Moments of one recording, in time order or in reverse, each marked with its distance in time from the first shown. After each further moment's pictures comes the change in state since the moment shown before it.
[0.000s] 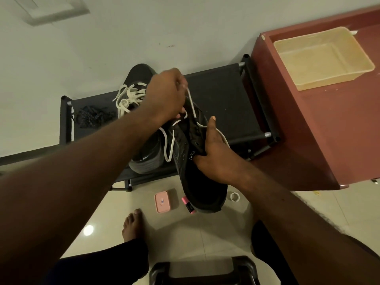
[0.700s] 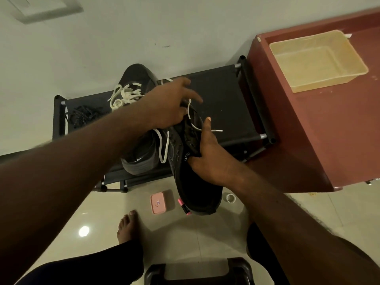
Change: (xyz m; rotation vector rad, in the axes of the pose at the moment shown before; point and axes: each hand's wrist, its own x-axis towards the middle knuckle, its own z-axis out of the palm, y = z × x) left_hand 0.002 -0.004 -0.007 0.333 -0.329 0.330; right_hand 0.001 0.000 -0.001 0.039 -0.025 -0.020
